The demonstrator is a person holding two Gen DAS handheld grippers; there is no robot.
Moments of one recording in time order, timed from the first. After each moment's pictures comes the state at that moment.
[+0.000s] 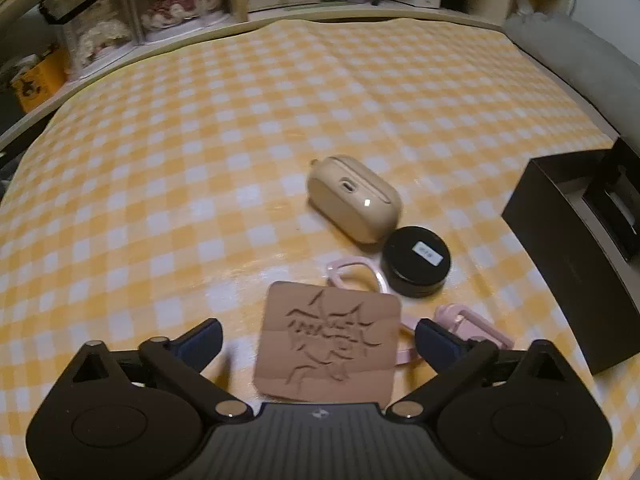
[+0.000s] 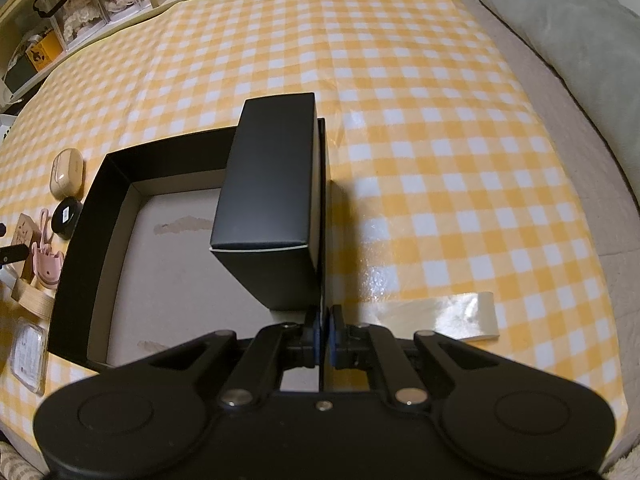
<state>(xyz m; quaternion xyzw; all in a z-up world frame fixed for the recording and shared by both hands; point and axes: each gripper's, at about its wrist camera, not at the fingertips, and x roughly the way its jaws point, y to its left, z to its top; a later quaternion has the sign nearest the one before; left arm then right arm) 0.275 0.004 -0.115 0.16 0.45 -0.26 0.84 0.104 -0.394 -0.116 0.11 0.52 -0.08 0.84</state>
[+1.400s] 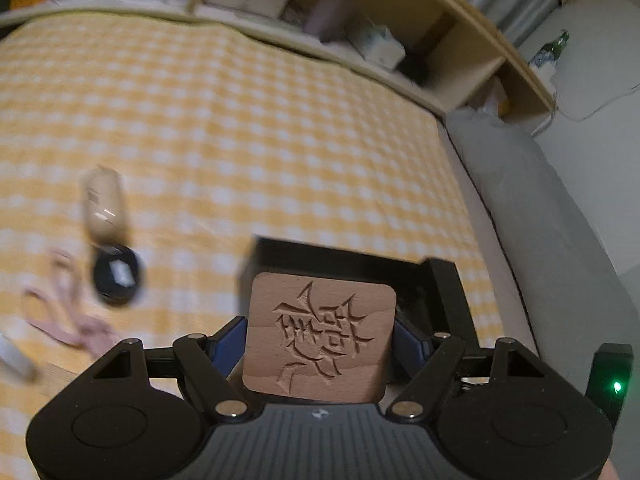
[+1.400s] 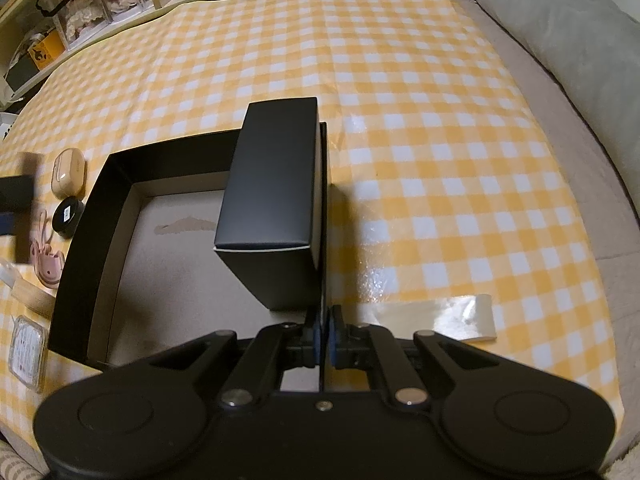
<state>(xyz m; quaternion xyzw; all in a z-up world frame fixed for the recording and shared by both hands) 0.208 -0.145 -0.055 -0.10 0.50 -0.28 0.81 0.101 -0.393 -0.112 0.10 0.52 -0.08 0.85</state>
